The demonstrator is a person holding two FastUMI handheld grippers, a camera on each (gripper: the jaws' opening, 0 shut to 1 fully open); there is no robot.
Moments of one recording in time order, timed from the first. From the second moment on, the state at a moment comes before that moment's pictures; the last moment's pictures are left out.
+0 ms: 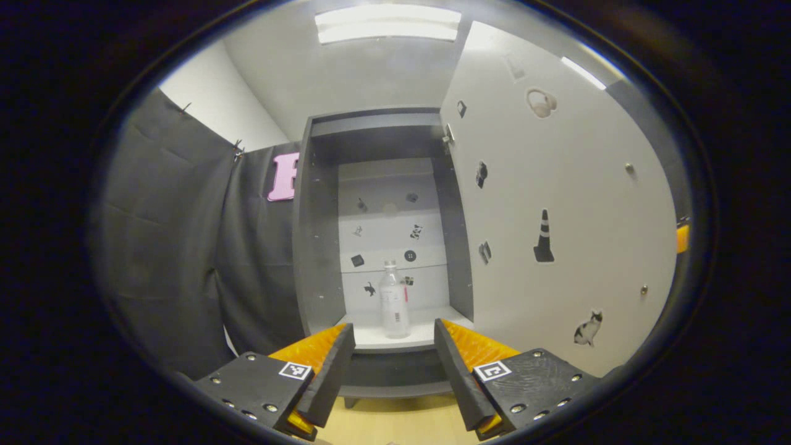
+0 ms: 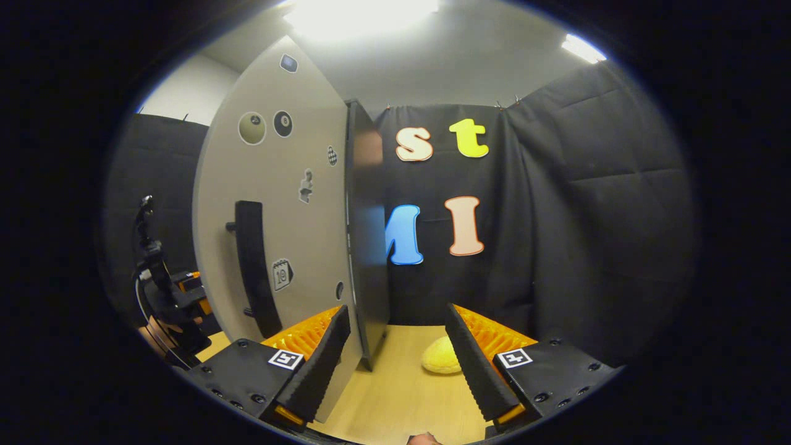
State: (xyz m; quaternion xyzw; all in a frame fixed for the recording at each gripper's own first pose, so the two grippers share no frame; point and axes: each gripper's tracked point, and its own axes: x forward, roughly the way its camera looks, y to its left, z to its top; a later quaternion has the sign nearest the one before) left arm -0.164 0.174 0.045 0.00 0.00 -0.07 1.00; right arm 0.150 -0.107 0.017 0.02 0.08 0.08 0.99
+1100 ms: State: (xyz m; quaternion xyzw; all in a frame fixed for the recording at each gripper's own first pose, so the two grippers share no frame) left arm -0.133 0.153 0.026 -0.01 0.03 -0.14 0.99; right arm 0.196 -0.160 -0.047 -0.01 0.13 -0.10 0.99
